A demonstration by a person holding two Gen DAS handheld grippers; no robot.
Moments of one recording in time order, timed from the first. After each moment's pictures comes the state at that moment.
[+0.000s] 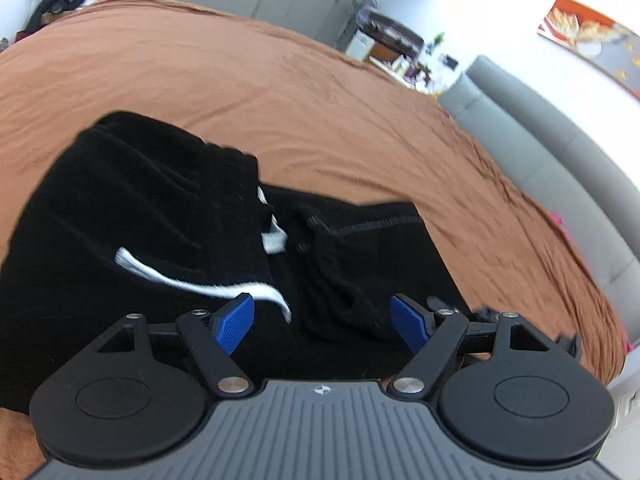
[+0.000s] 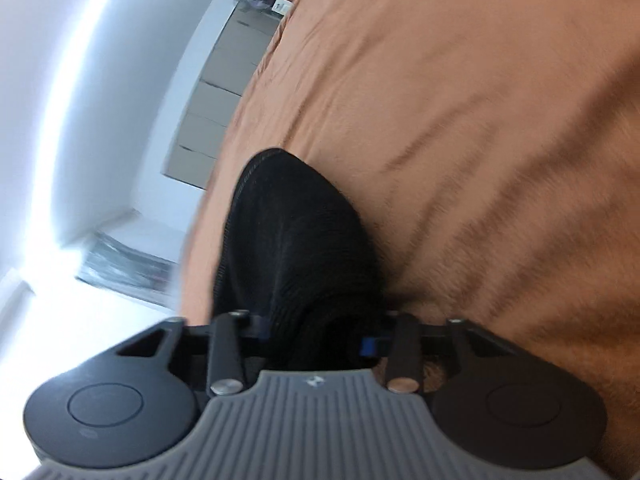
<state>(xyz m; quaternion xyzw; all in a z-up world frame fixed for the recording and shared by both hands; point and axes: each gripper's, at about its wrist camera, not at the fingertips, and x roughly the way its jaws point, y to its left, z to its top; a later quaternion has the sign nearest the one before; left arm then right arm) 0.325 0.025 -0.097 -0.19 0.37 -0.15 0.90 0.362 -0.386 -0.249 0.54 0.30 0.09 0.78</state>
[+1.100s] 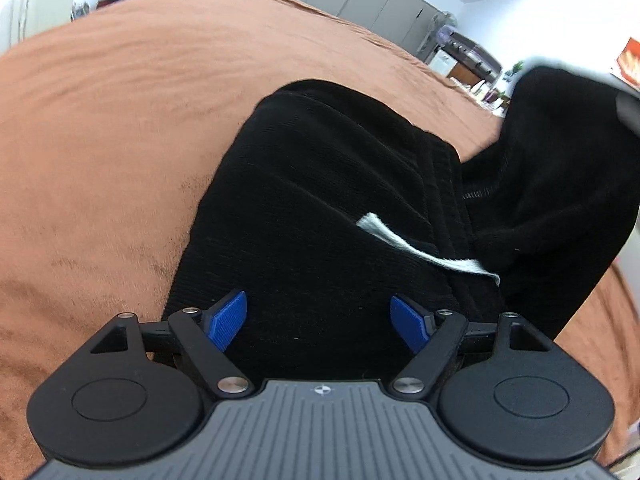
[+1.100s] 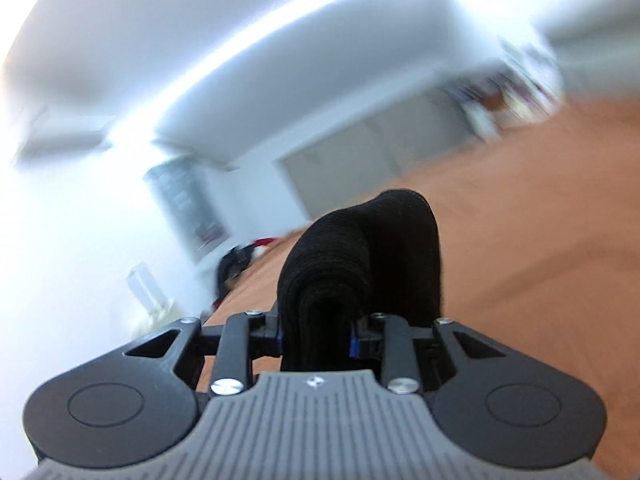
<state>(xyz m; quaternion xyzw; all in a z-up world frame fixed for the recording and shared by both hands) 0.280 0.146 -0.151 -0.23 0.39 -0.06 0.89 0.300 -0.150 -0.034 0.19 0.13 0.21 0.95</state>
